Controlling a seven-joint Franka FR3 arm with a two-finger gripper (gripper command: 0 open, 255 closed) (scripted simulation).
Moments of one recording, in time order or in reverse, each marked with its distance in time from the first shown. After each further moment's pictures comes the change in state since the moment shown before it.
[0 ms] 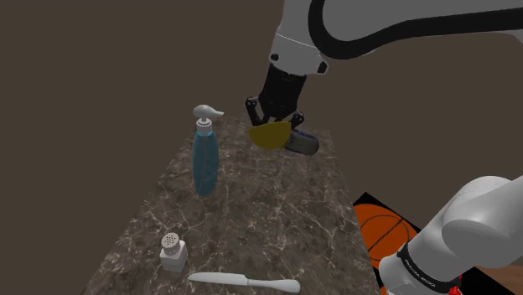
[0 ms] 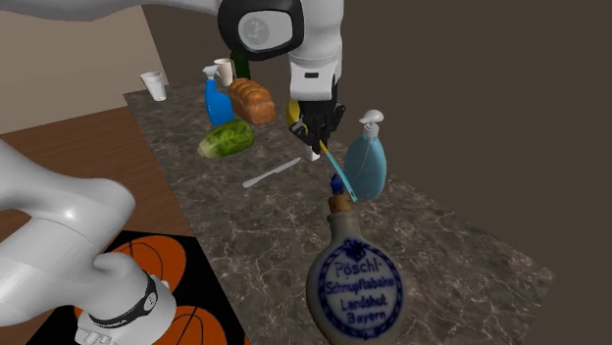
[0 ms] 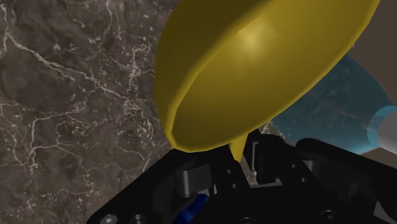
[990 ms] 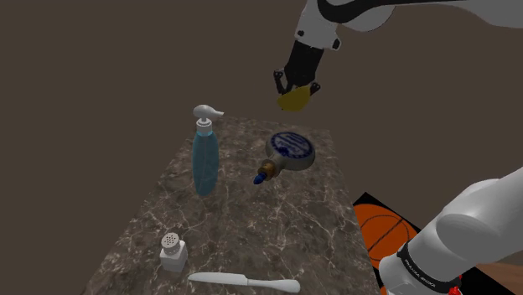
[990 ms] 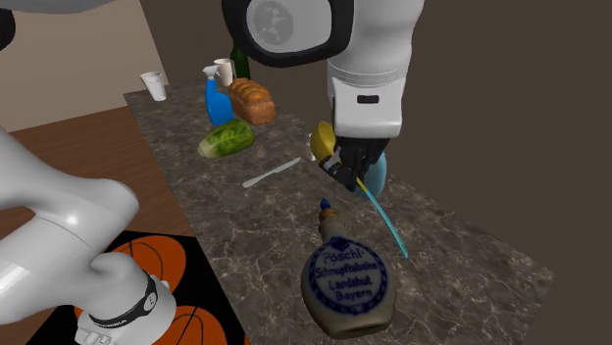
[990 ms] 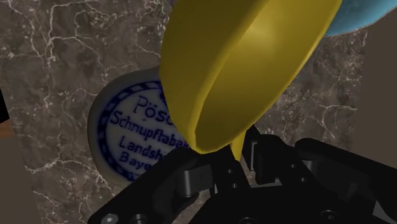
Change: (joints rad) arm -0.112 0.085 -0.194 0.113 -0.073 -0.093 -0.253
